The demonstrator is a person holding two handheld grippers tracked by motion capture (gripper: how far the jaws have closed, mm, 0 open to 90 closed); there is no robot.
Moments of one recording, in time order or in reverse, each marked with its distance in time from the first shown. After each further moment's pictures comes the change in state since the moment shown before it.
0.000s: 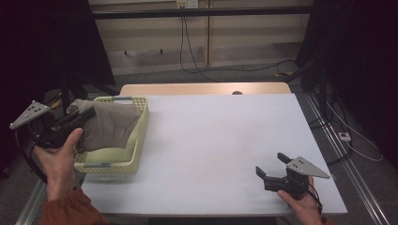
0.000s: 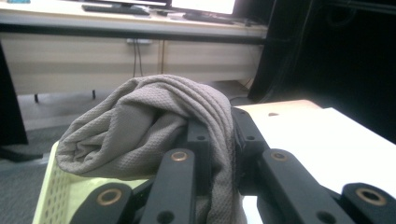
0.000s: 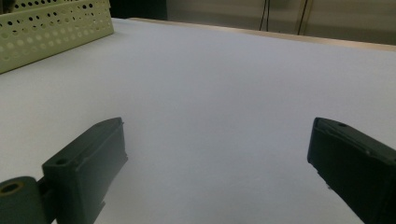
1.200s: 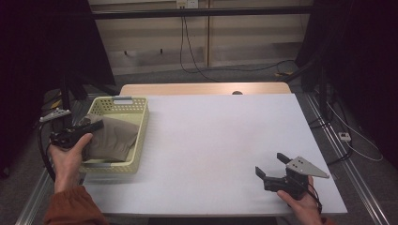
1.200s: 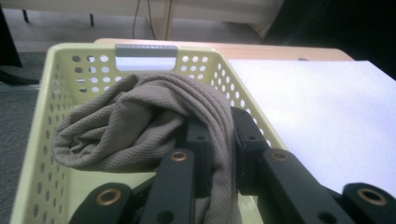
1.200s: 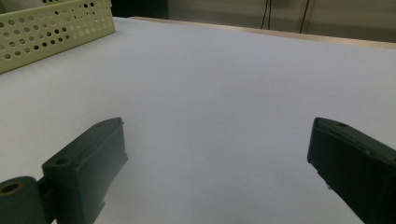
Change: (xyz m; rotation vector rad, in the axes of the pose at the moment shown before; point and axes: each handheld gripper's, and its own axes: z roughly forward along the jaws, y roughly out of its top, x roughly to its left) left arm 0.045 -0.045 0.046 0.251 0.002 -0.101; right arm 0.000 0.000 0.000 0.005 0.007 0.003
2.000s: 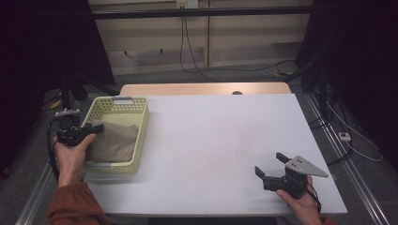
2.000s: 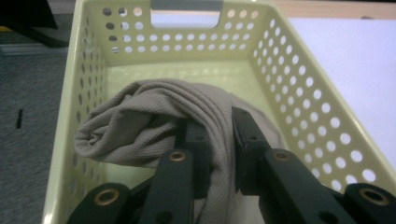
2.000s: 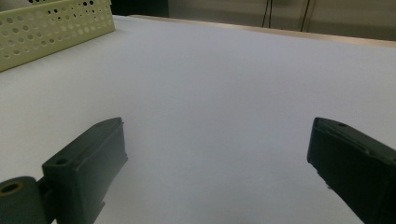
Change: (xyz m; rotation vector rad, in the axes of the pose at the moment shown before) left arm 0.016 -0.002 0.026 0.142 0.134 -0.019; right arm 0.000 0.000 0.003 0.006 0.001 0.000
